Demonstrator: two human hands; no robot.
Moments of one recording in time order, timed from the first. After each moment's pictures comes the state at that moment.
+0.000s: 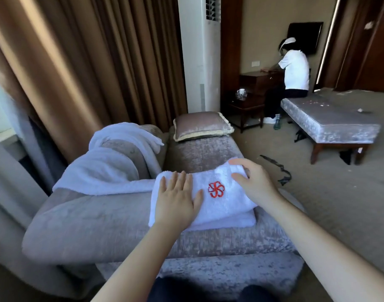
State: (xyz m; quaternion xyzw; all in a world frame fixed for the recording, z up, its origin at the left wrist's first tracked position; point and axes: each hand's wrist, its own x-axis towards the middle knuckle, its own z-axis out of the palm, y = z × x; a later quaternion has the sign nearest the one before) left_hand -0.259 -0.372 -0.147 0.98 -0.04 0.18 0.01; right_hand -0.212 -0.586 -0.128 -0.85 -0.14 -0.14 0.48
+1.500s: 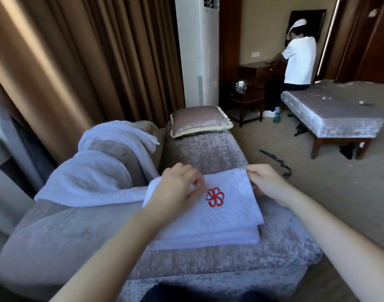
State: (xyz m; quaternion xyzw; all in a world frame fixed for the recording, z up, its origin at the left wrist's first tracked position) left_hand -0.221 -0.358 -0.098 0.91 -0.29 0.26 0.14; right_hand -0.173 -0.611 -0.114 -0.81 -0.10 0.06 0.57
